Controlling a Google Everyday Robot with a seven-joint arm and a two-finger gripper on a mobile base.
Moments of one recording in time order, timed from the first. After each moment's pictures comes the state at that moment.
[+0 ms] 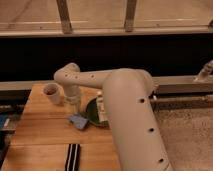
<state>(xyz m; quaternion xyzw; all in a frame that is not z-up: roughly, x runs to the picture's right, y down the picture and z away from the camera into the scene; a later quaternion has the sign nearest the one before) -0.179 0.124 0.857 -0.41 0.08 0.17 0.89</state>
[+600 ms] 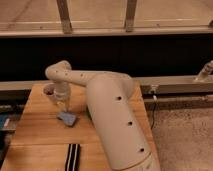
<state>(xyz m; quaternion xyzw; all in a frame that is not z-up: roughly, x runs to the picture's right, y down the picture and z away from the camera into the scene) -0.257 0.123 0.863 -0.45 0.02 0.13 0.89</state>
